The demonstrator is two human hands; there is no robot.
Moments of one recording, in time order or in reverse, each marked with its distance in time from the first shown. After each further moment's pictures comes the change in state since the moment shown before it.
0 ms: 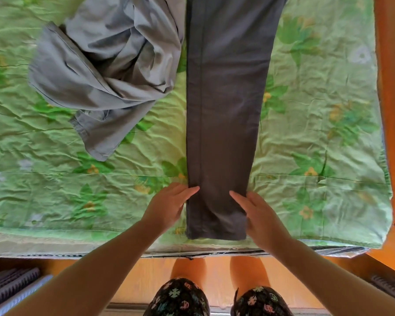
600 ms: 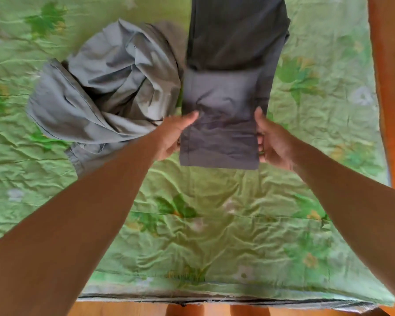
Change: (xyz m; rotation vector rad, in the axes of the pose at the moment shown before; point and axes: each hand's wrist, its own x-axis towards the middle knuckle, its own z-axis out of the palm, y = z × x) left_hand 0.221 -0.019 -0.144 -1.194 -0.021 -0.676; right_hand 0.230 0.027 -0.151 1.072 -0.204 0.577
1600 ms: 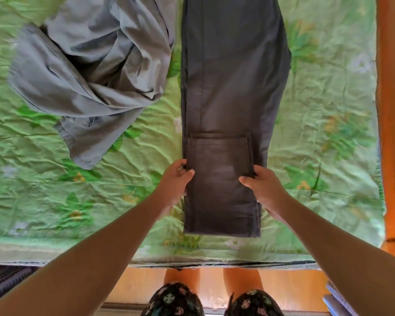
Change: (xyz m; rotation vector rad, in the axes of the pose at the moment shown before) left_hand -0.083 -0.151 0.060 -0.044 0.209 -0.093; right_hand -0.077 0.145 0.028 -0.120 0.259 -0.039
